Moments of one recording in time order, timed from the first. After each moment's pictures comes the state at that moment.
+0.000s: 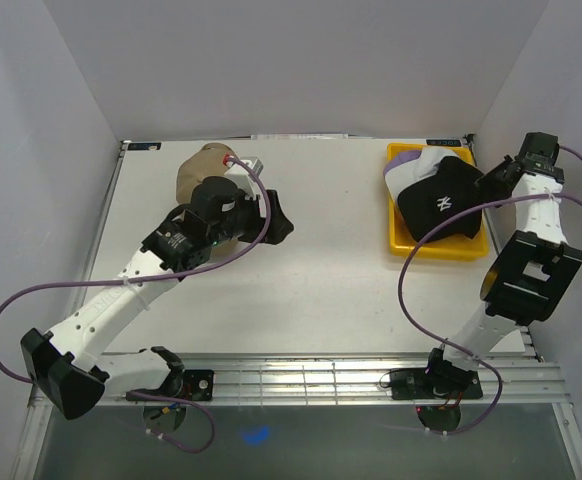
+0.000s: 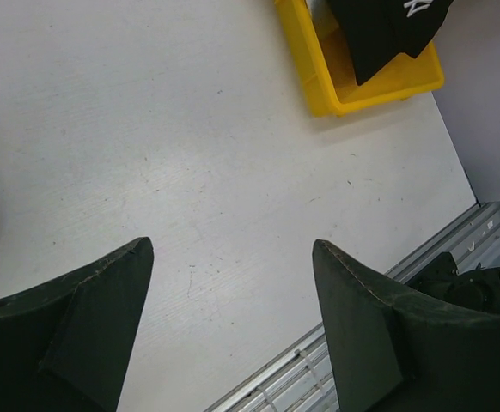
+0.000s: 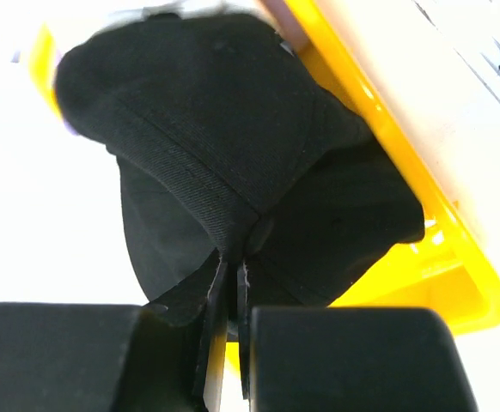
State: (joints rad) left arm -0.68 1.18 1.20 -0.48 0.04 -0.45; right arm -0.38 1.77 1.53 -0.66 -0.22 0.58
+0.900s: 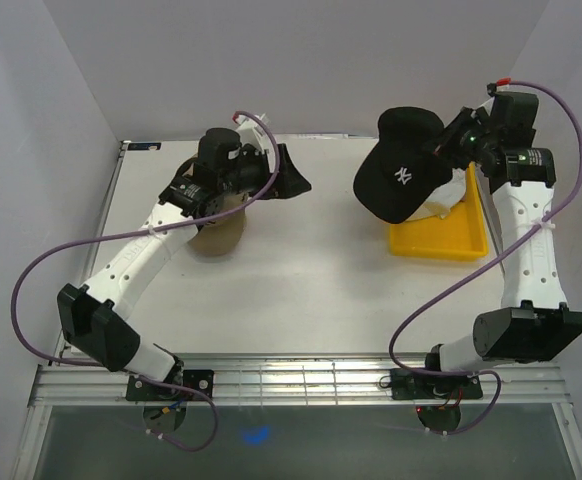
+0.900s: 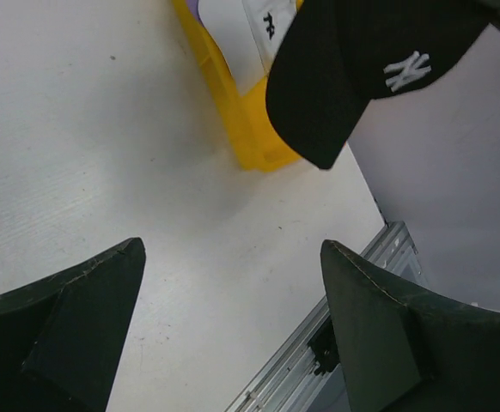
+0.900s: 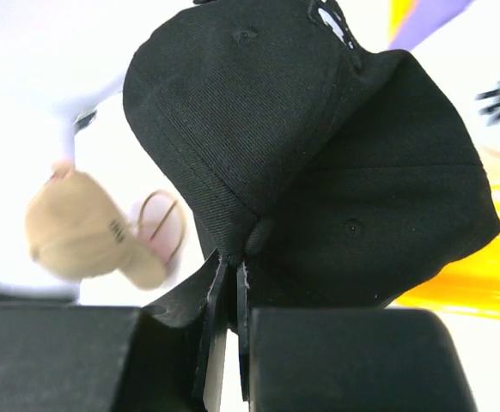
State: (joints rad) left arm -0.57 1.46 1.48 -0.41 0.33 -0.50; right arm -0.07 1.46 1.74 -0.80 -0.35 0.54
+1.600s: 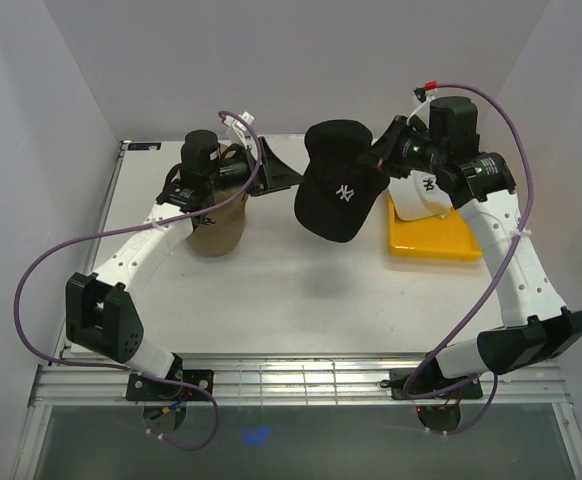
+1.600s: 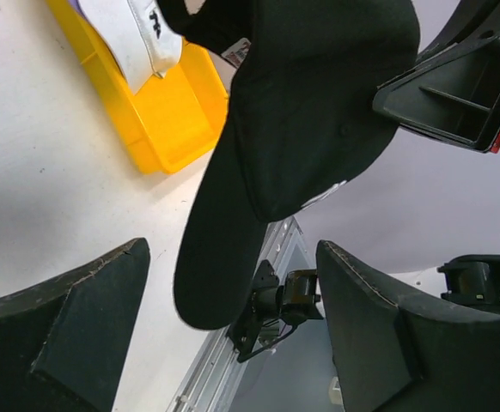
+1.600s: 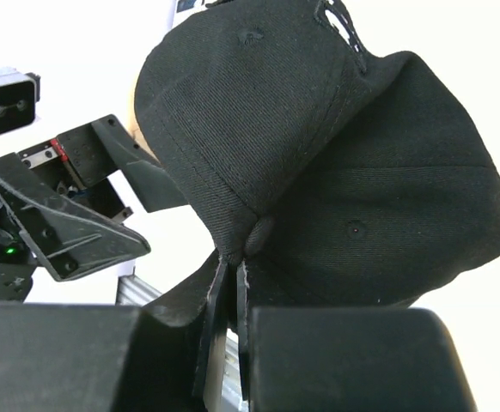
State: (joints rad) left arm -0.38 1.50 1.31 -0.01 0.77 -0.78; right arm 0.32 1.40 1.71 -0.75 -0.37 0.64
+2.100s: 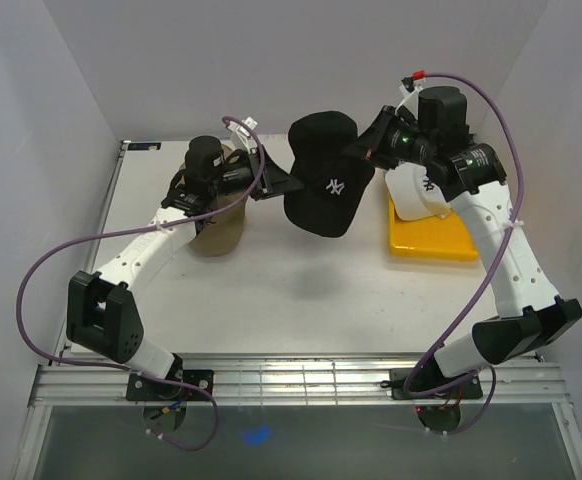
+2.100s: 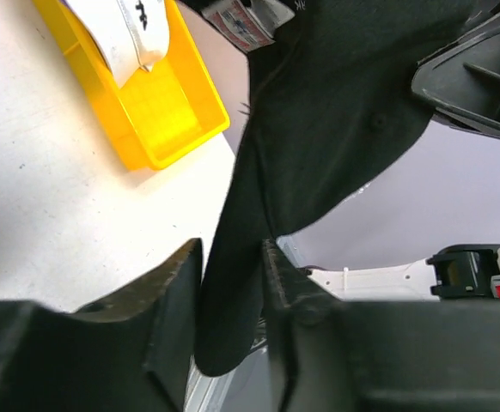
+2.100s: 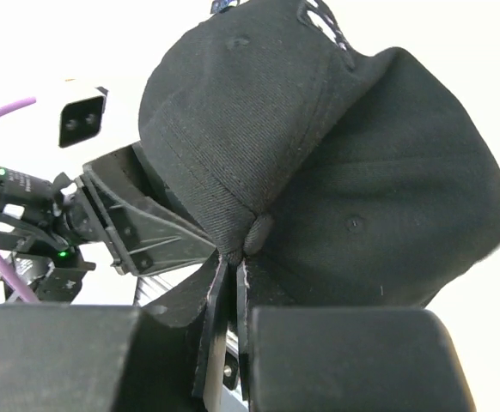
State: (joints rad) left arm -0.41 1.50 1.26 0.08 0.77 -0.83; right arm 0.38 1.47 1.81 -0.73 -0.37 0.69
